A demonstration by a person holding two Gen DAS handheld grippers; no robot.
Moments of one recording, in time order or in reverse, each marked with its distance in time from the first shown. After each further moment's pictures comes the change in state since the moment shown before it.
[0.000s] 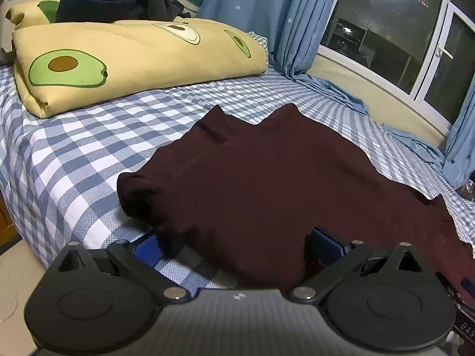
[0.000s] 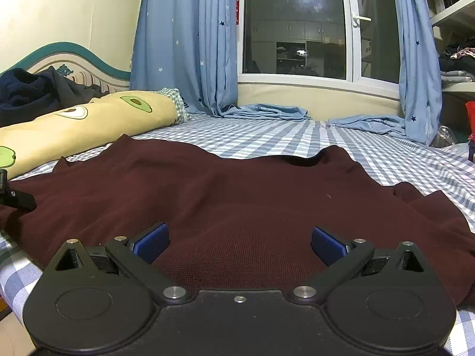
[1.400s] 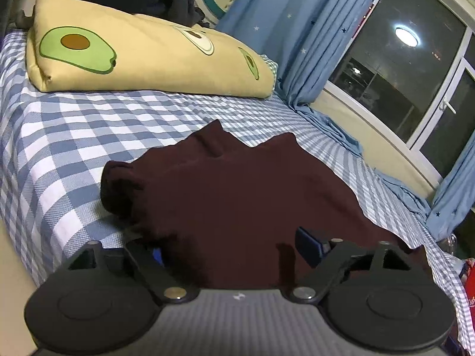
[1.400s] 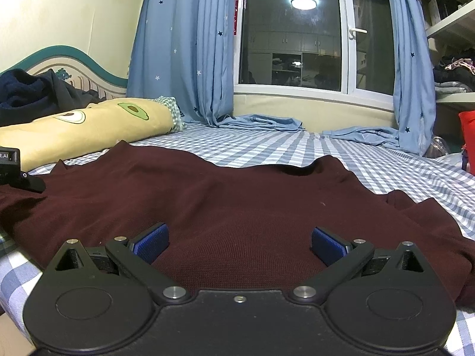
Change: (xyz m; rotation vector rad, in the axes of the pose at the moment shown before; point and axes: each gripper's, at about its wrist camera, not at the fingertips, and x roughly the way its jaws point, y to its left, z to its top) left arm 0.012 0.007 0.001 -0.194 -0.092 -0.067; right arm -0.006 0.008 -0.004 -0.014 -0.046 -0.029
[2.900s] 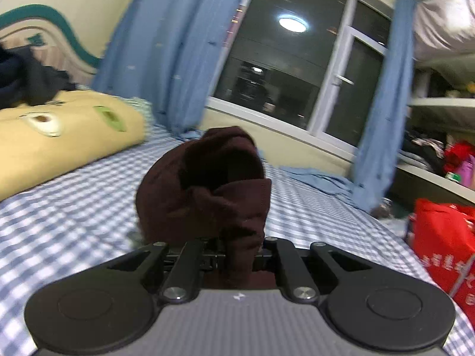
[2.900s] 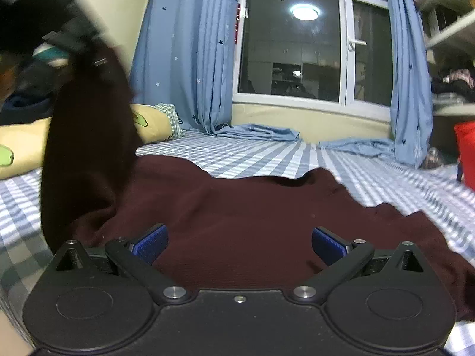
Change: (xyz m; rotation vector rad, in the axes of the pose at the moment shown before) left arm -0.026 -0.190 0.025 0.355 -0.078 -0.328; right arm -0.018 -0.007 0.002 -0.048 -0.042 -0.022
